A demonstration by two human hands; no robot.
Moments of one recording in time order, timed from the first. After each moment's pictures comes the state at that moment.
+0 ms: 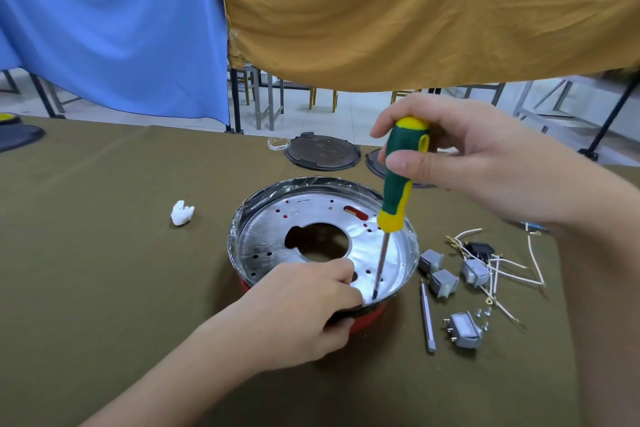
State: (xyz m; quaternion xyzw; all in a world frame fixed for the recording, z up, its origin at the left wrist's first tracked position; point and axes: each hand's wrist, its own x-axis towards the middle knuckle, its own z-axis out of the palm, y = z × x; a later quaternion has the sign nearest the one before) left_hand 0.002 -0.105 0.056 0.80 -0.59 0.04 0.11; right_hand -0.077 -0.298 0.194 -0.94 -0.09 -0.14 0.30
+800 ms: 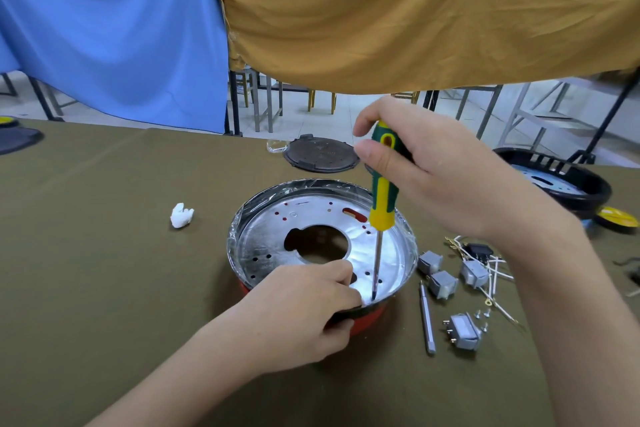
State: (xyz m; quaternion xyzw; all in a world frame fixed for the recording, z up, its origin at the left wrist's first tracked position) left_hand 0.002 -0.105 0.054 0.80 -0.59 0.05 0.13; right_hand -0.057 -0.280 0.174 -0.95 -0.07 -0.25 0.18
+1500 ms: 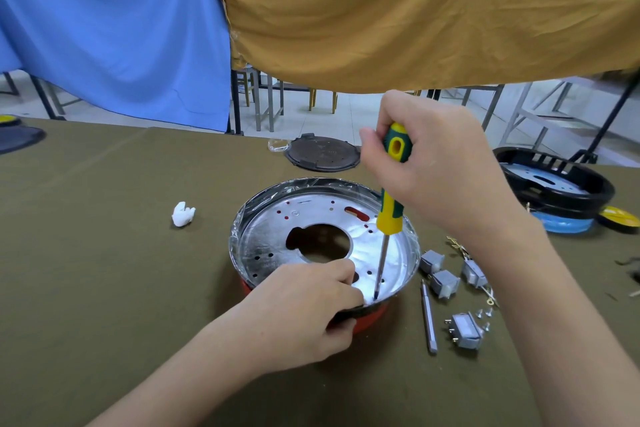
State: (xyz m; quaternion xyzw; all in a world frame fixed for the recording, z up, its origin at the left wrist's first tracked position) left_hand 0.001 -0.106 0.054 0.79 -0.59 0.07 0.14; right_hand -0.046 -0.272 0.163 -0.90 -0.05 -0.41 0.12
